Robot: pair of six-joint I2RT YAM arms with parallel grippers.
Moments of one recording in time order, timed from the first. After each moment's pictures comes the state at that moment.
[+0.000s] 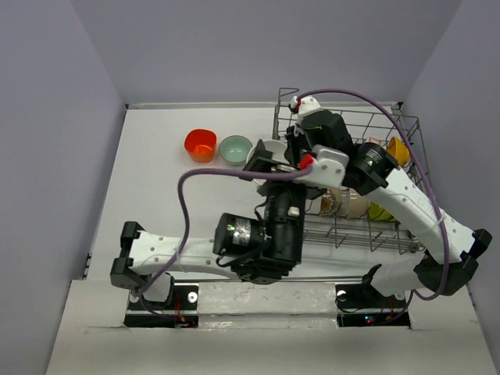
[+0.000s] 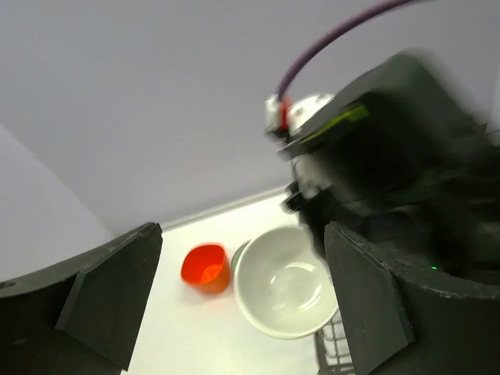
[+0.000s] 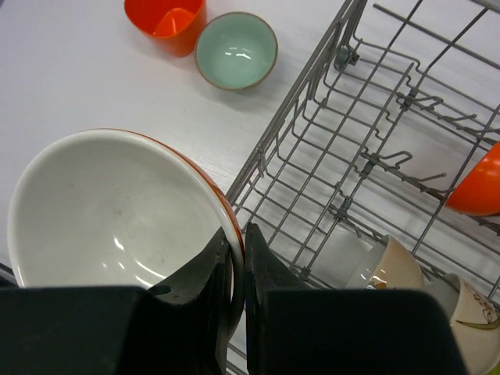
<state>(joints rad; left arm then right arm) -1.67 1.69 1.80 1.14 -1.37 1.54 0.84 1.39 1.69 -0.85 0.33 0.26</state>
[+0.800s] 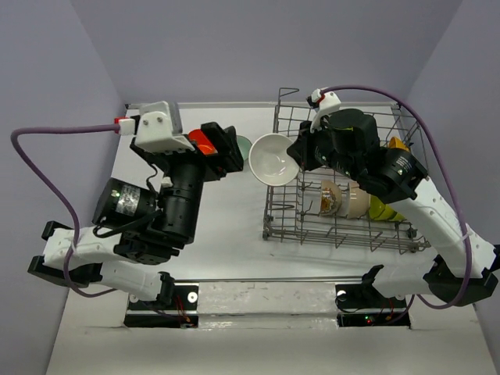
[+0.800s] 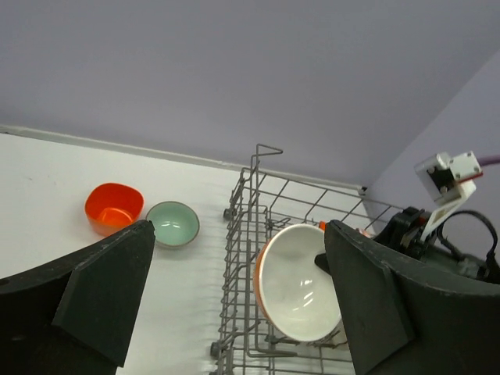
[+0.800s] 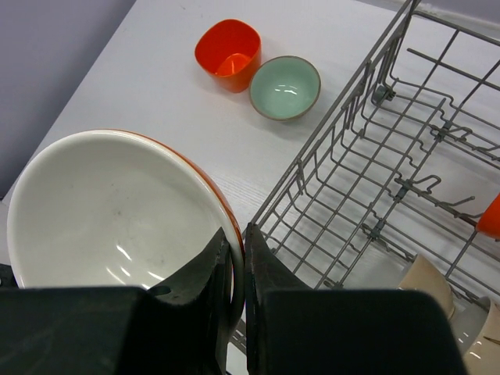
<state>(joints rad) -1.63 1.15 1.62 0.50 -1.51 0.55 0.83 1.28 1.72 -0.82 0.22 0.29</state>
